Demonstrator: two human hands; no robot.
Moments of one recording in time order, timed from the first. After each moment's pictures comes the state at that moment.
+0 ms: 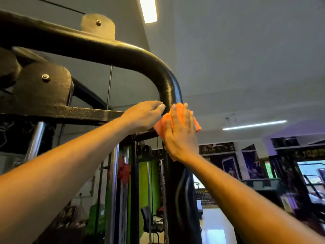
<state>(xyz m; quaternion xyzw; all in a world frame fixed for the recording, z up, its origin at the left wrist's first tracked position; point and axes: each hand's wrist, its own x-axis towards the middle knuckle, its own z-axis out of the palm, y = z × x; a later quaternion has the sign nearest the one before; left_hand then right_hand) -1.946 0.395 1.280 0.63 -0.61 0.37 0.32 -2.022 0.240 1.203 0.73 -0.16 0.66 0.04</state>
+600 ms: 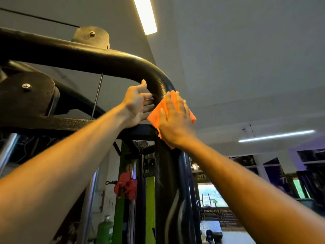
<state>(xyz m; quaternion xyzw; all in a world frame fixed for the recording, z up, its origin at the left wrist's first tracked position) -1.943 0.345 1.344 0.45 -0.60 0.00 0.66 -2.028 0.217 1.285 0.74 -0.08 0.67 0.04</state>
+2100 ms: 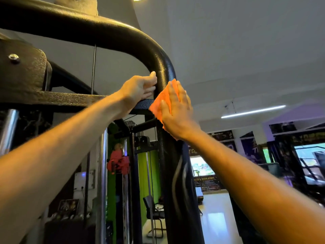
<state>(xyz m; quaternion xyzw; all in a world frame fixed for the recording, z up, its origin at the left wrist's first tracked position) -1.947 0.377 1.286 0.46 -0.69 0.09 0.55 -2.031 0.225 1.226 0.74 -0.11 0.66 0.03</state>
